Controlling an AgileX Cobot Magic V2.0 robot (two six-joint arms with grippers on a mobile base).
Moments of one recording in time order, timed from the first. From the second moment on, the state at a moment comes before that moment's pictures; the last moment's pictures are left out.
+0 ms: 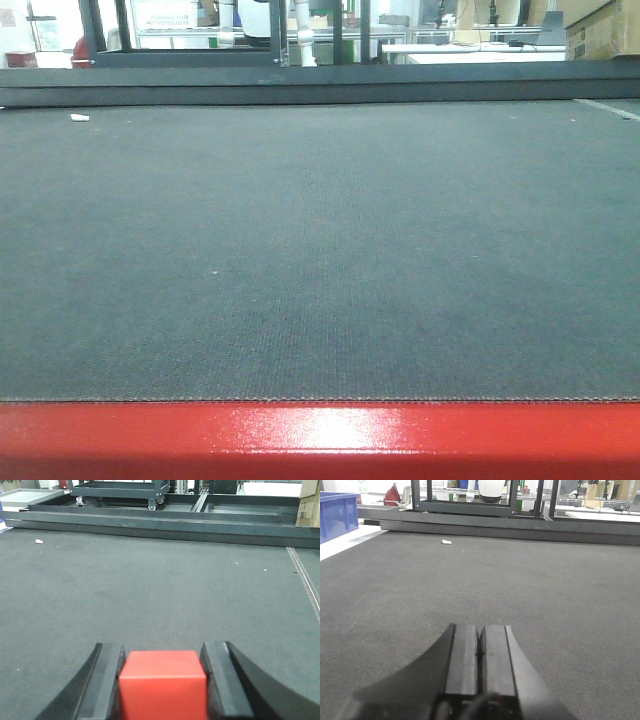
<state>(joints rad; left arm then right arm) -0.01 -0.01 0.03 -0.10 0.03 0.06 0.36 0.31 -0.73 -0.24 0.64 0.29</state>
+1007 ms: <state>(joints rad) -0.01 -0.01 0.03 -0.10 0.03 0.06 0.36 0.31 -0.73 -0.24 0.65 0.29</state>
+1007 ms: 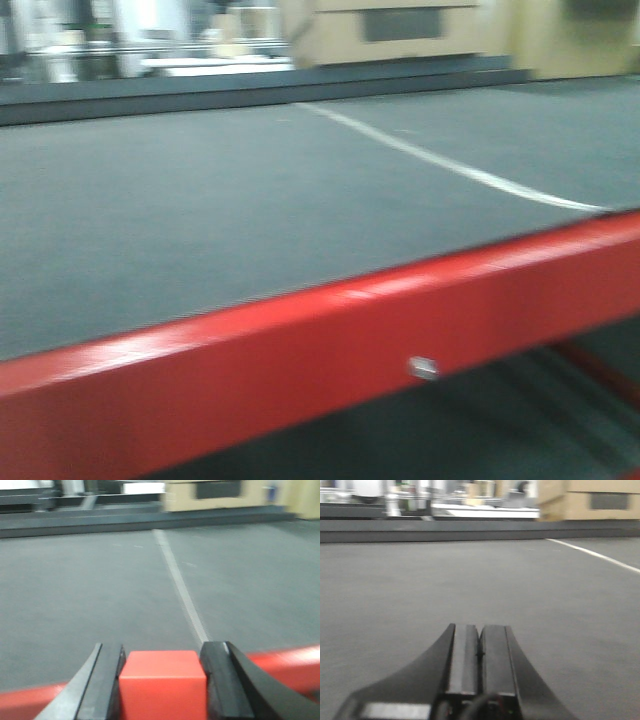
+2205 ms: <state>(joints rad) -0.01 -0.01 0.03 -0.10 0.03 0.06 0.36 0.31 -0.73 -0.24 0.65 0.29</state>
